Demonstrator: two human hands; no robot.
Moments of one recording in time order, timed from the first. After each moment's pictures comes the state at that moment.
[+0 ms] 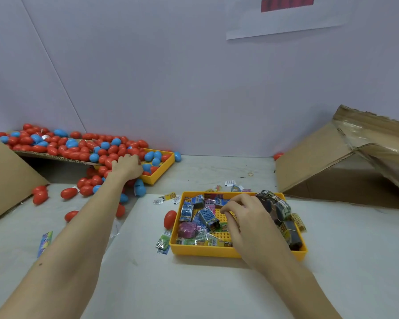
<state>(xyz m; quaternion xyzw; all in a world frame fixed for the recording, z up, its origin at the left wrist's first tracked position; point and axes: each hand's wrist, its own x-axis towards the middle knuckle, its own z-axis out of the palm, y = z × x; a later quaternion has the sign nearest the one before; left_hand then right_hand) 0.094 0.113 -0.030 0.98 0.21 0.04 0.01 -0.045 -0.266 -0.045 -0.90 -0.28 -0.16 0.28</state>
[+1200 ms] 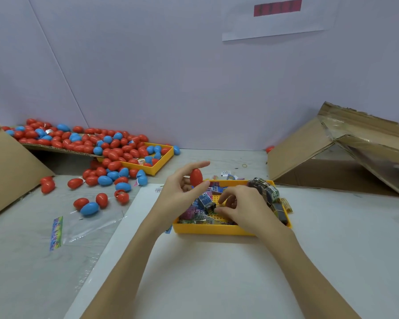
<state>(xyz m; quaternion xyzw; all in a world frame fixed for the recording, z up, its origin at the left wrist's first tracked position) -0.074 -0.083 -0.012 0.81 -0.07 0.15 0.57 -0.034 -0.270 -0.036 -0.92 -0.23 -0.03 0.32</state>
